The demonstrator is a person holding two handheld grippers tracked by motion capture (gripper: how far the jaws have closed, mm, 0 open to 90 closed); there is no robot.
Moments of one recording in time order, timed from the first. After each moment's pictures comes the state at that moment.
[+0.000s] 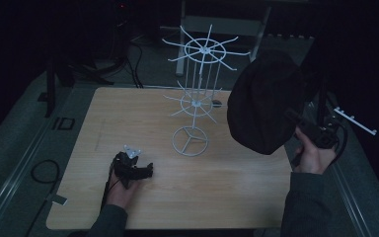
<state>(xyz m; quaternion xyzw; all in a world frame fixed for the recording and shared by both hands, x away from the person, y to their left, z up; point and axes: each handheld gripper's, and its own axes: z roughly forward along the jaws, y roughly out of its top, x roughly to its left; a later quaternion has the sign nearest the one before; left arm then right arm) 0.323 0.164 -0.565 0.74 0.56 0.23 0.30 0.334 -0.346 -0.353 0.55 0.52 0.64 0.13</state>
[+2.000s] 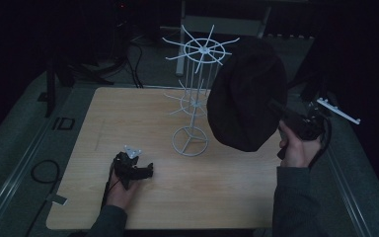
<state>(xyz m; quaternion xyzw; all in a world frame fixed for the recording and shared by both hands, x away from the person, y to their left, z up) 0.322 0.163 -0.565 0.74 0.56 0.23 0.30 0.340 -0.300 -0.333 0.50 0.55 0.66 0.14</state>
